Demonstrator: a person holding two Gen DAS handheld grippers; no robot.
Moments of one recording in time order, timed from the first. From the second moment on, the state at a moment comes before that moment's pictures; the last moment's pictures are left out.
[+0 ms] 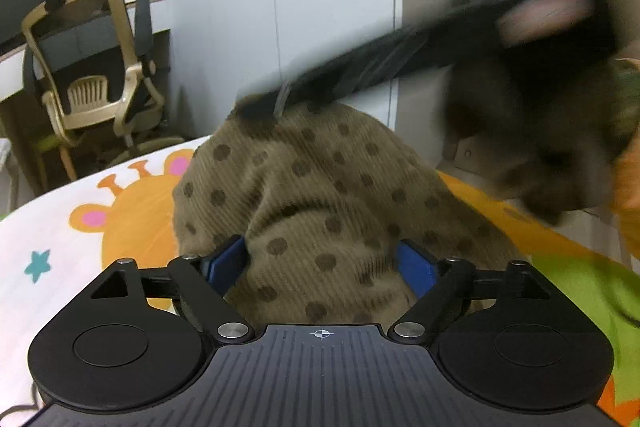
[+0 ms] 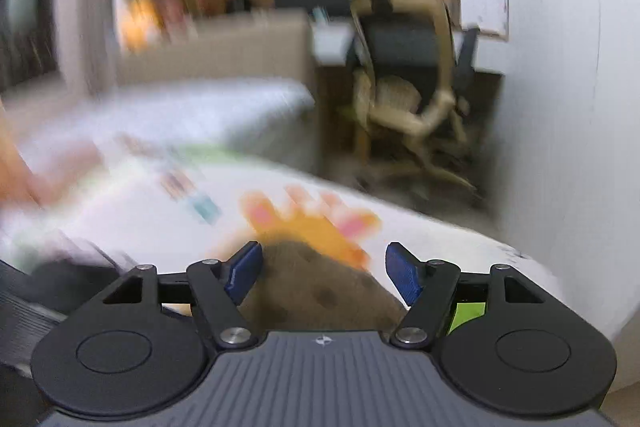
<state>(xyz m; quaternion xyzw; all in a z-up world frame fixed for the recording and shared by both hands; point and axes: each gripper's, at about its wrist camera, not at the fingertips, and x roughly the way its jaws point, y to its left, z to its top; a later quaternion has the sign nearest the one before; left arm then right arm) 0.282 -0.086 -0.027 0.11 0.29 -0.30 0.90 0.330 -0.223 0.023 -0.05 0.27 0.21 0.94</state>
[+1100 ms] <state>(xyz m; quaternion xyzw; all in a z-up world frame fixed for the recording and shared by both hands) 0.322 -0.039 -0.027 0.01 0.34 -0.25 0.91 0.220 -0.245 -0.023 -0.06 0.31 0.18 0.93</state>
